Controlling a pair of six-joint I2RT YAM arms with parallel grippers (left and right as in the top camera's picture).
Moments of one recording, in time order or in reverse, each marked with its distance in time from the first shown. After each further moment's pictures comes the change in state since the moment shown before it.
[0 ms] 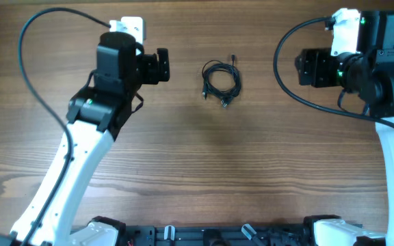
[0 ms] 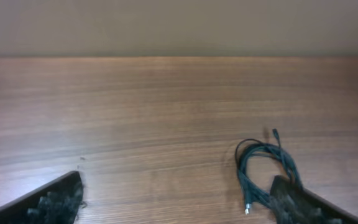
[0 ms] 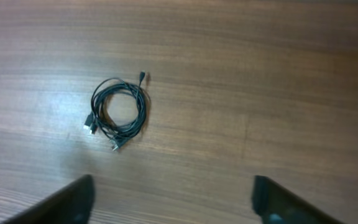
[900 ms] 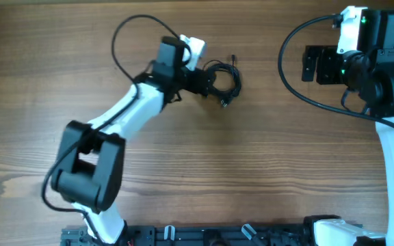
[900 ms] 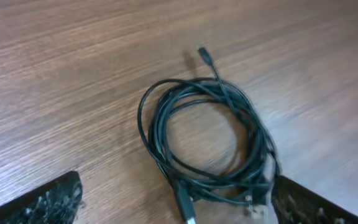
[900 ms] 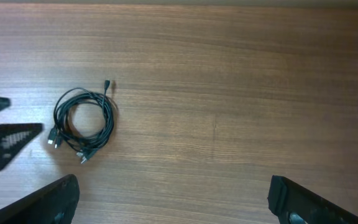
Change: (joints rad) left arm -0.106 0.520 0.002 0.312 0.336 0.123; right arm 0.000 0.000 0.000 0.011 0.143 0.026
